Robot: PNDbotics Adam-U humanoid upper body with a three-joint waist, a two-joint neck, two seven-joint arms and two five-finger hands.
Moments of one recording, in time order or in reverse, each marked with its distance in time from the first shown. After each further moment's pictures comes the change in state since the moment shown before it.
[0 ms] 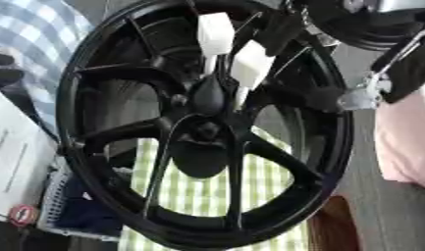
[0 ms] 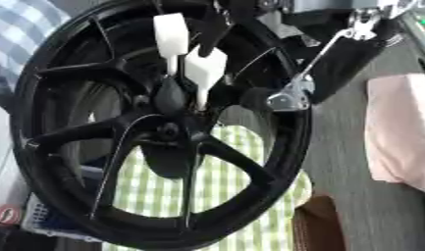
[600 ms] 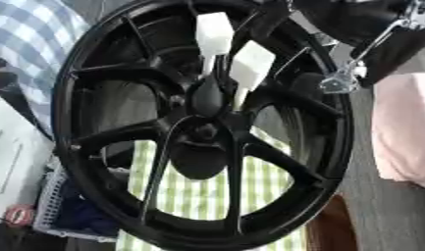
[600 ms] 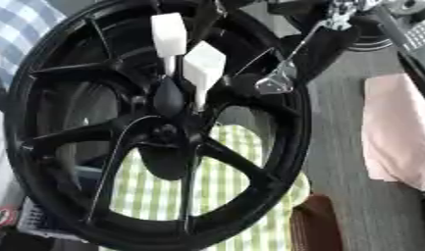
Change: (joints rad) left arm -0.006 0.000 0.000 0.000 -0.003 0.000 0.000; right arm -0.026 0.022 0.005 0.067 0.047 -0.025 -0.015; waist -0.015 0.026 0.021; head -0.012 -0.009
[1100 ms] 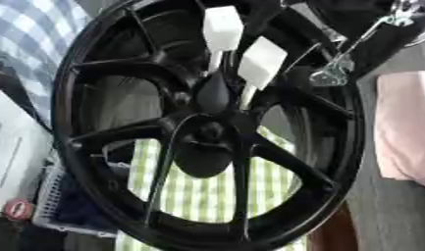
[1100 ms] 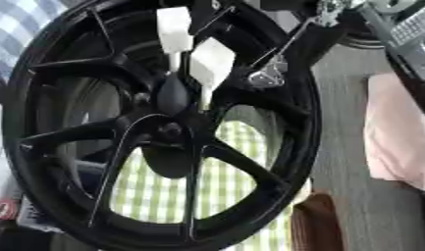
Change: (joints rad) left arm -0.008 0.000 0.000 0.000 -0.001 0.000 0.000; right arm -0.022 0.034 0.007 0.069 0.048 -0.012 -0.020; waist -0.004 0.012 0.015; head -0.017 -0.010
